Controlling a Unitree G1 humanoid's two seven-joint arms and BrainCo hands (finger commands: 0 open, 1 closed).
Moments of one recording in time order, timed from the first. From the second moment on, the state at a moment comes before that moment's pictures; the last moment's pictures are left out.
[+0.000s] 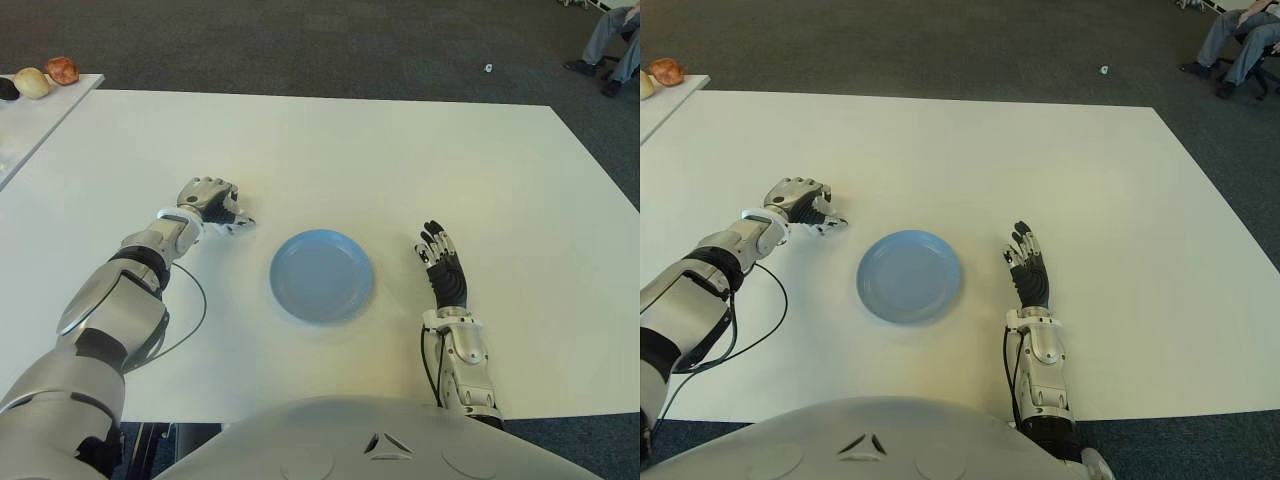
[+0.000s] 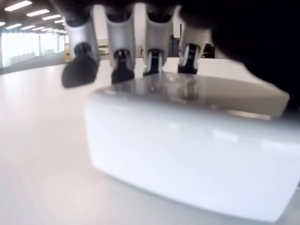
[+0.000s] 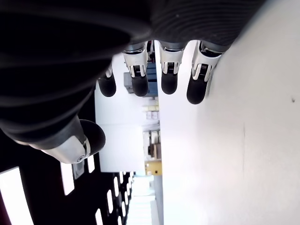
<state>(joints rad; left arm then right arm) -0.69 0.51 -0.64 1.34 0.77 -0.41 0.39 0.26 -0.02 -0.06 0.14 0.06 -0.26 0.04</state>
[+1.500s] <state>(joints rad) -0.71 0.49 -0.61 1.34 0.76 -0.49 0.37 0.09 -0.06 -0.06 0.23 -0.01 -0.15 -0.03</state>
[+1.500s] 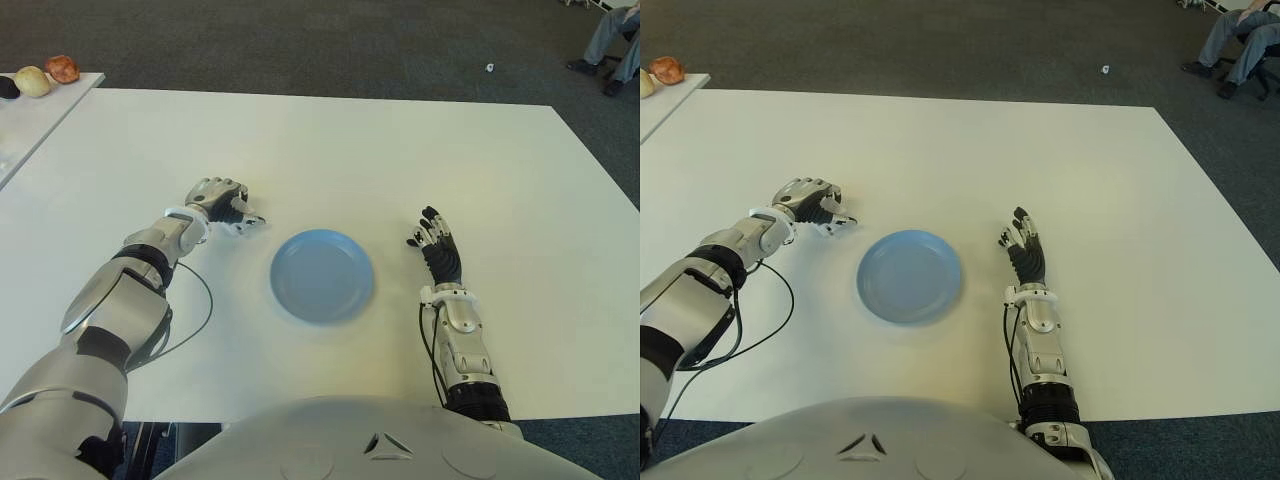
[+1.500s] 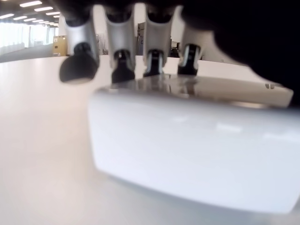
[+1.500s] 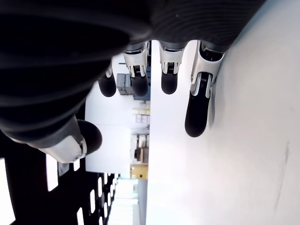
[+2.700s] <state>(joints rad) -0.76 0.57 -0.53 0.88 0.74 -0.77 0.30 -0.05 -0.10 -0.07 0.34 -0.01 -0.07 -0.03</state>
